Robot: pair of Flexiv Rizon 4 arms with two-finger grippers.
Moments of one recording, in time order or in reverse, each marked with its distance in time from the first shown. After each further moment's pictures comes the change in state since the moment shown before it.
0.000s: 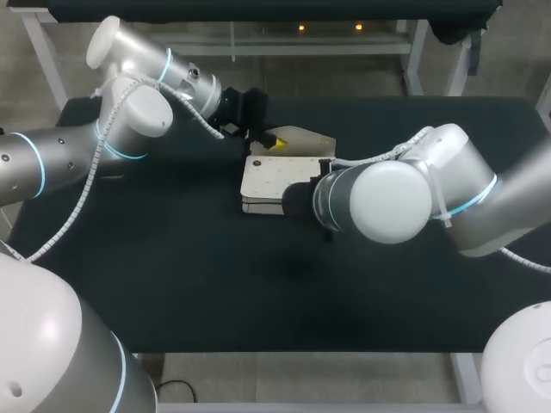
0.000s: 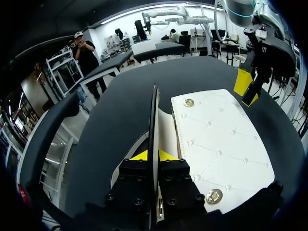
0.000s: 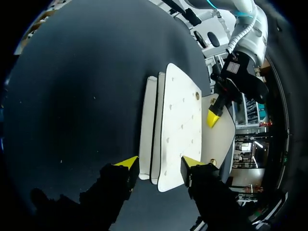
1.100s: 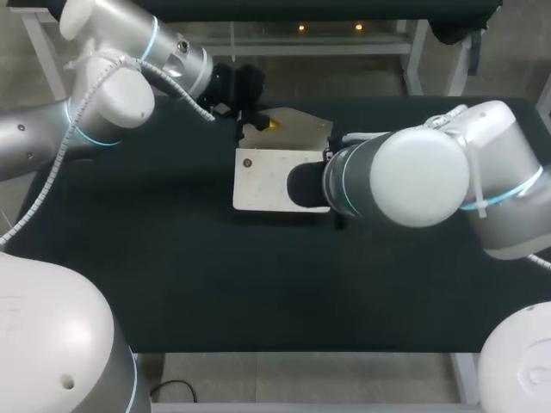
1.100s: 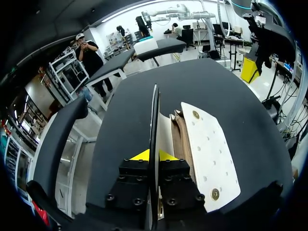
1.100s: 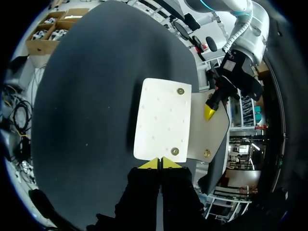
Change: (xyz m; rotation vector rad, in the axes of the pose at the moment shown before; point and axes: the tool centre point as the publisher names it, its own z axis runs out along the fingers) left arm 0.019 -0.057 -0.068 -0.075 -0.061 0.028; right arm -0.030 0.005 -0.098 0.008 -0.006 -0.028
